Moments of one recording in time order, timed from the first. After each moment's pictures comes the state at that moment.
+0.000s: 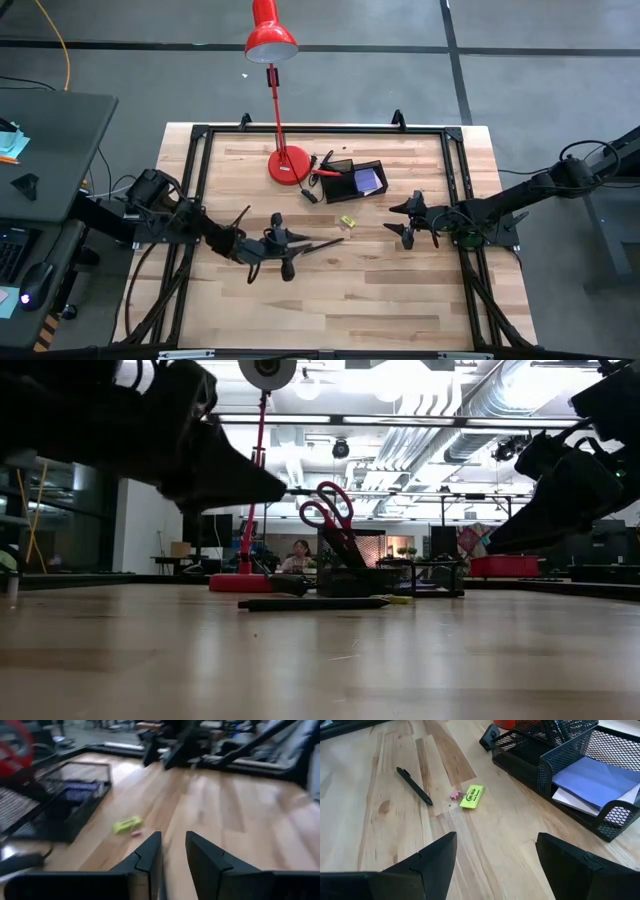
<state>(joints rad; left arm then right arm) -0.33 1.76 0.50 0.98 -0.69 -0.24 0.22 0.89 0.06 0.32 0.41 0.42</state>
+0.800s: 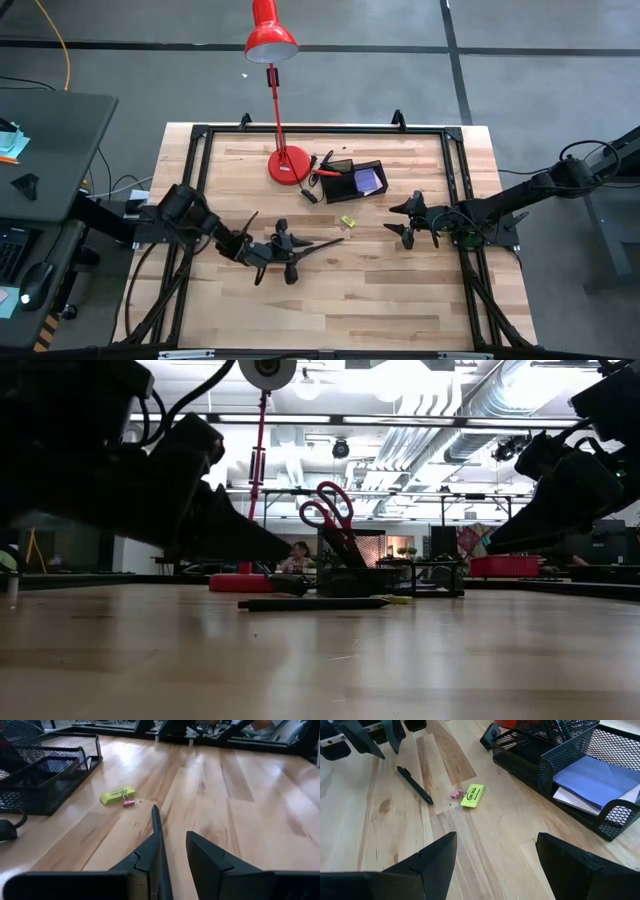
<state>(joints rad) -0.32 2.01 0.51 1.19 -0.64 -0.24 0.22 0.89 0.06 0.31 0.40 0.42</state>
